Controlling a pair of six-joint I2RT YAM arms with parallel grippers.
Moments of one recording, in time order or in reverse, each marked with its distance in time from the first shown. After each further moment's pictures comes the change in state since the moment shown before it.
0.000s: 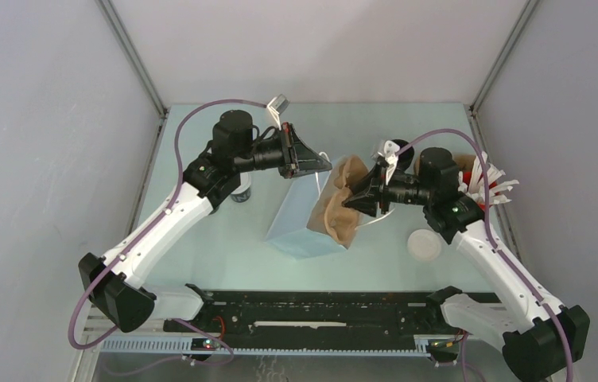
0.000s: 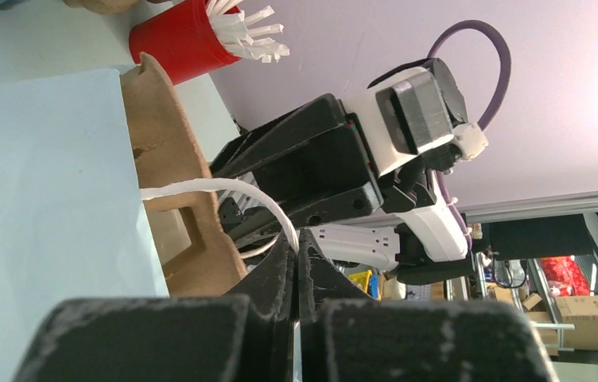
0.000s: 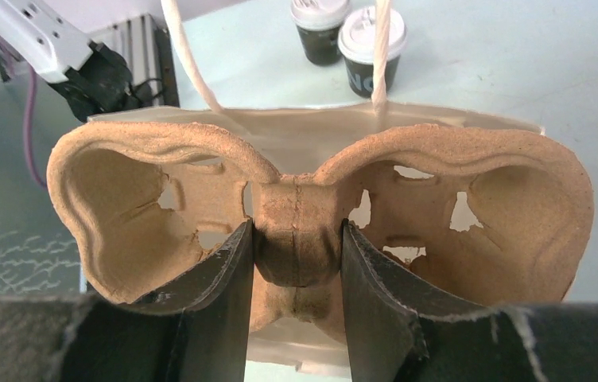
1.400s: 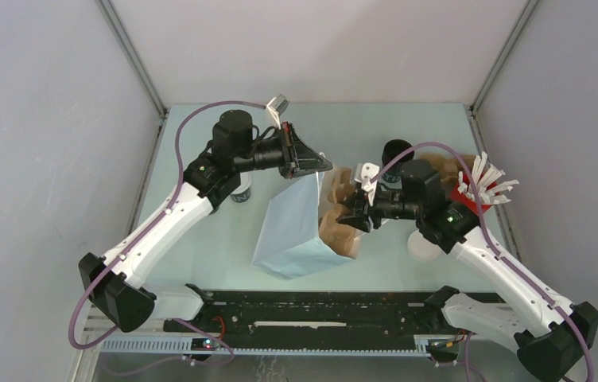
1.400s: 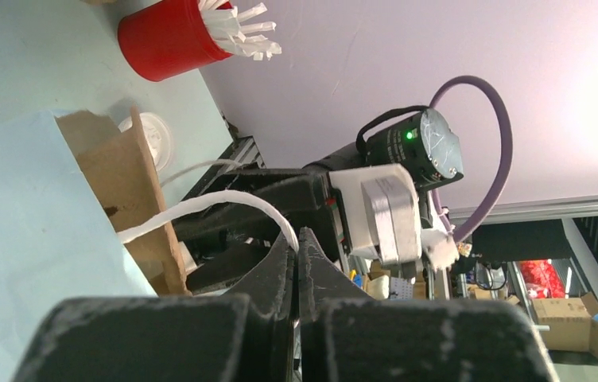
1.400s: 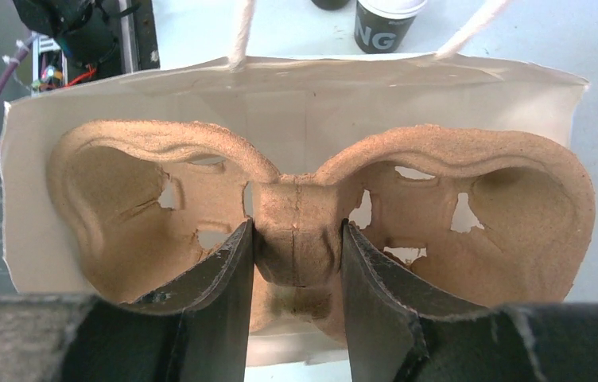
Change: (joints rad) left arm 0.001 0.001 0.000 0.002 0.011 -0.044; right arm 0.203 -0.028 0.024 -0.207 0.238 -0.232
